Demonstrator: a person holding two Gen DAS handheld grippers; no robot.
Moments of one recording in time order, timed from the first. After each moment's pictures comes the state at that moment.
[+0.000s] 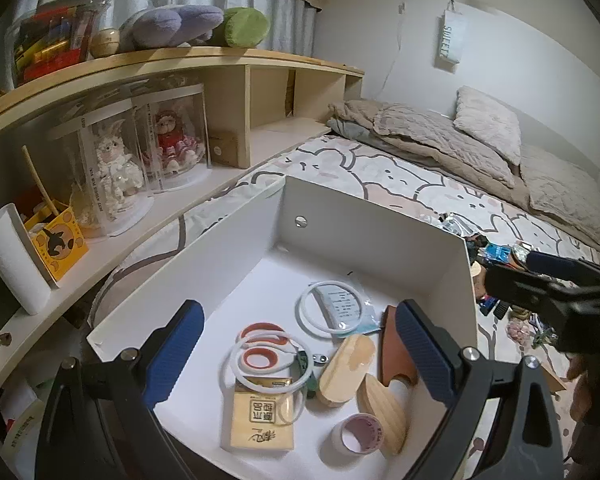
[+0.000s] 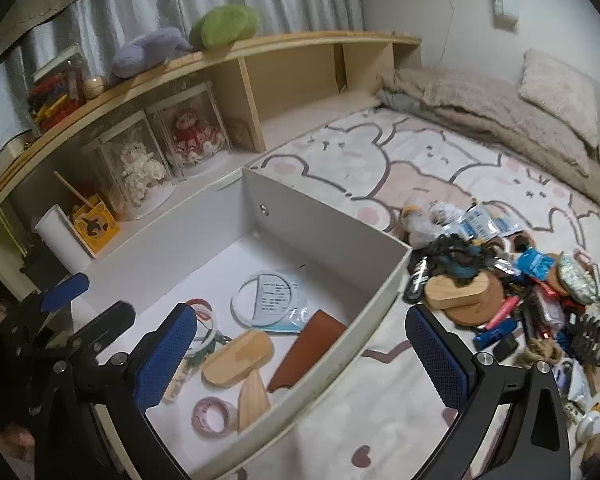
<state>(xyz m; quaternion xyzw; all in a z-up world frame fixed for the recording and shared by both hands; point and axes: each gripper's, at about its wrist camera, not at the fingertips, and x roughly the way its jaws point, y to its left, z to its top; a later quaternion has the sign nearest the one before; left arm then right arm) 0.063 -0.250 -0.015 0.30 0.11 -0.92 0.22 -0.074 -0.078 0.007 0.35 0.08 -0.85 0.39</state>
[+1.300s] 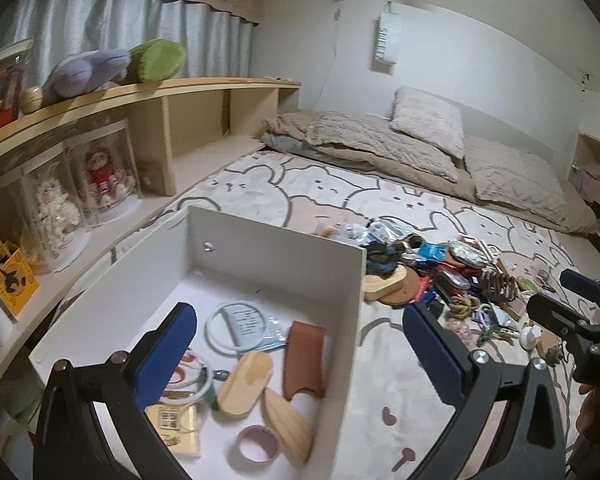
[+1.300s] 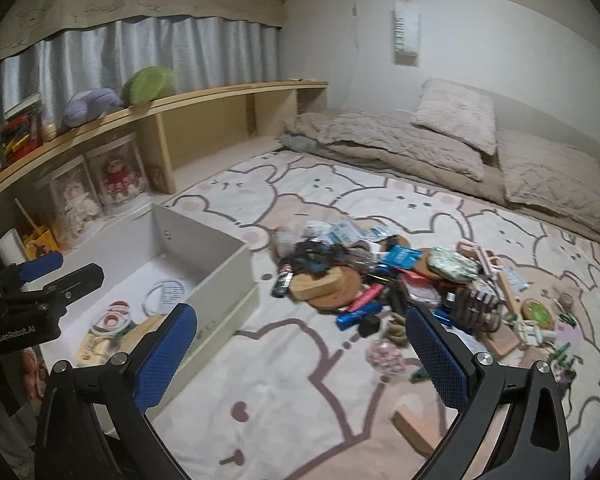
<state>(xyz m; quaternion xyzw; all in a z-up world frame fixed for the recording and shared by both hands) 0.030 -0.167 0.011 0.28 0.08 -0.95 0.14 -0.052 0.064 0.023 0.29 0.06 -0.92 0.26</state>
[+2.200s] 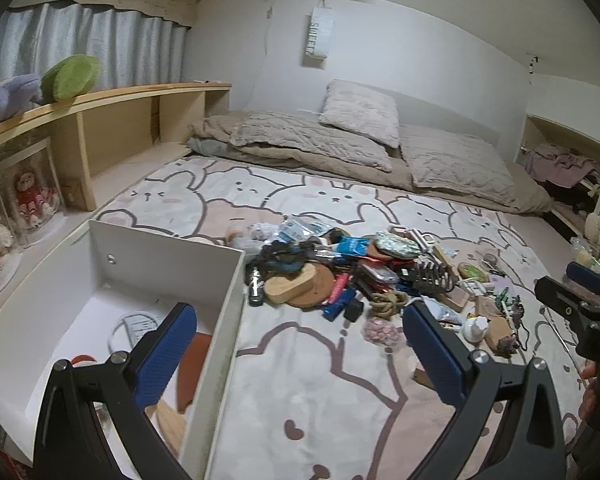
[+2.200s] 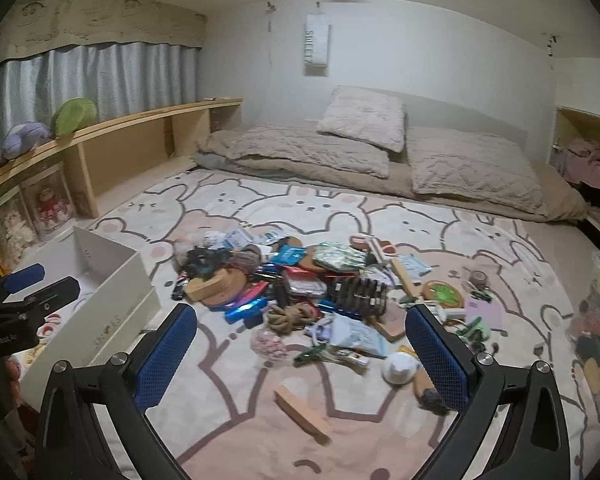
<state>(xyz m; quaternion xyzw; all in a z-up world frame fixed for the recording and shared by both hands) -0.008 -0.085 0.009 0.27 0.07 -0.96 0.03 -0.049 0.173 0.029 0.26 0.04 -0.96 0.13</state>
